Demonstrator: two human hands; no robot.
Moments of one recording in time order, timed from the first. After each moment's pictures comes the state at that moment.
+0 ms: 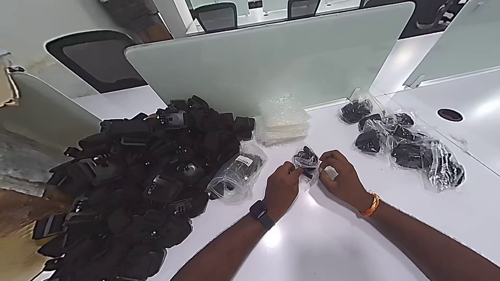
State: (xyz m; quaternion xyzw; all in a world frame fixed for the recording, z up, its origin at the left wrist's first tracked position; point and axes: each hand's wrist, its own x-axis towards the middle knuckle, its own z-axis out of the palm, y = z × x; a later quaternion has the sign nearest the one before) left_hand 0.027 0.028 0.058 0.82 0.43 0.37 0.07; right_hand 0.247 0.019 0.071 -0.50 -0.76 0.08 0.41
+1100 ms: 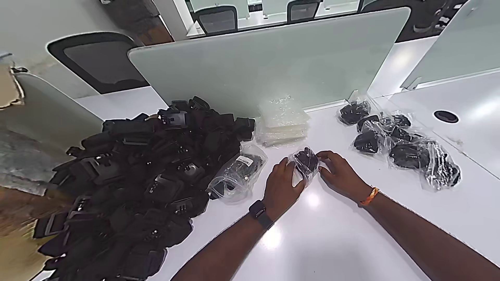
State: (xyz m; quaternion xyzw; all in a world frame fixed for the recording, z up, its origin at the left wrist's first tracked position) left_hand 0.026 0.026 0.068 0.81 0.51 0.24 0.16; right_hand 0.269 0.038 0.065 -0.59 -0.74 0.19 0.27
